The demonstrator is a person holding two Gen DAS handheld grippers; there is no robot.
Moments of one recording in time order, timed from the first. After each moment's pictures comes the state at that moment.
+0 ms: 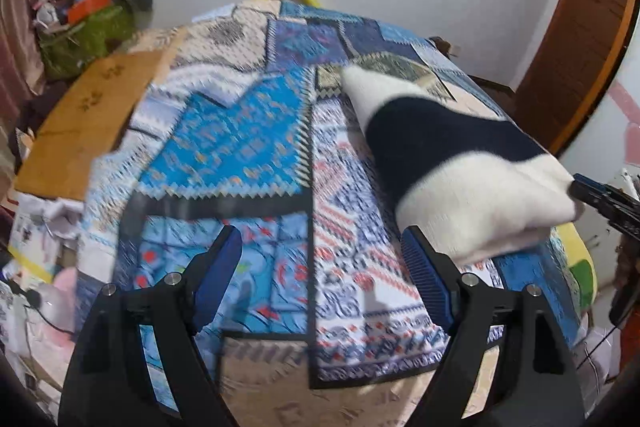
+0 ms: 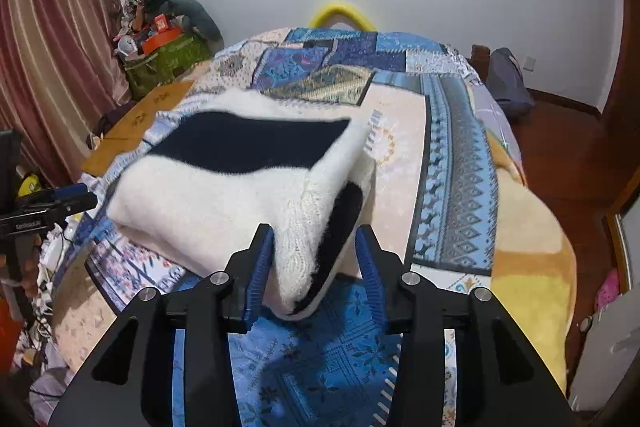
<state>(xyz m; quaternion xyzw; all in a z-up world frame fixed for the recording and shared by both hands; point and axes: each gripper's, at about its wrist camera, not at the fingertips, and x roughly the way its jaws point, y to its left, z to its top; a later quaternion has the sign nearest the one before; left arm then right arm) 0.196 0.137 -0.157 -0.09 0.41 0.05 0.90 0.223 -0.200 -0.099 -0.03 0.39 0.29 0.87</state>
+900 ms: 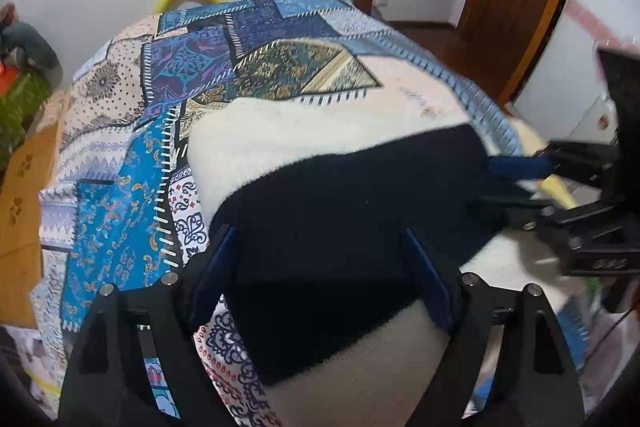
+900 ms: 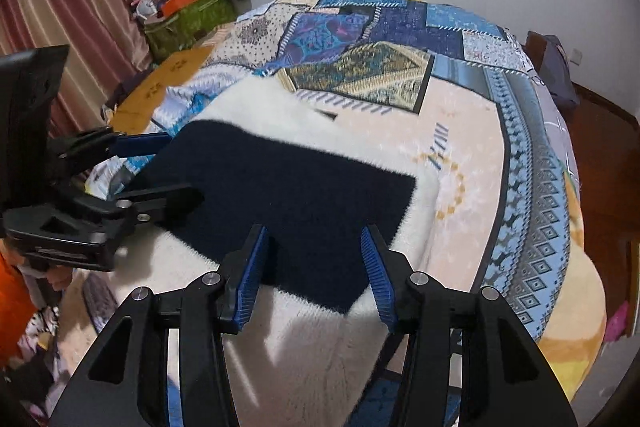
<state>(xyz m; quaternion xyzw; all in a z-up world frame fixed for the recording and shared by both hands) 0.337 0.042 -0.183 0.02 0.46 -0.07 0.88 0.295 -0.135 -0.126 -0.06 0.46 0.35 0.82</state>
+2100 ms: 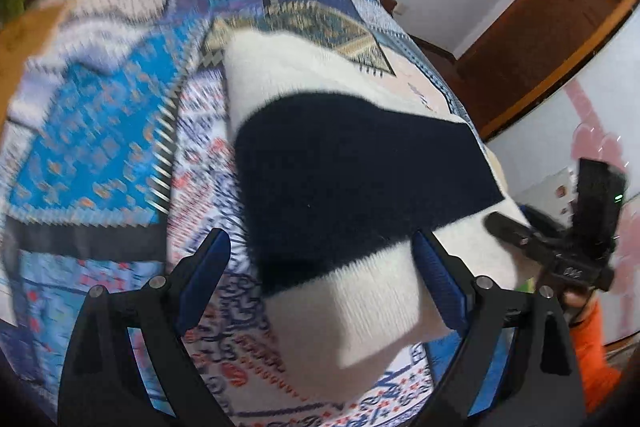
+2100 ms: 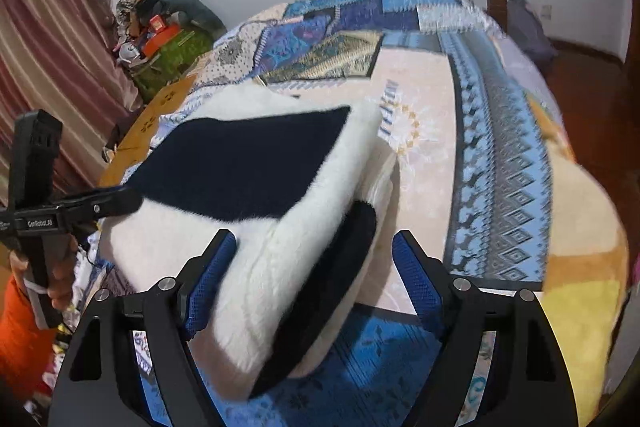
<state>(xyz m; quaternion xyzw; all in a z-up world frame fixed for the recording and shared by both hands) 0.309 0.094 -0.197 -0.19 0.51 -0.09 0.84 0.278 -0.184 -0.140 0.04 0.47 0.32 0.82</state>
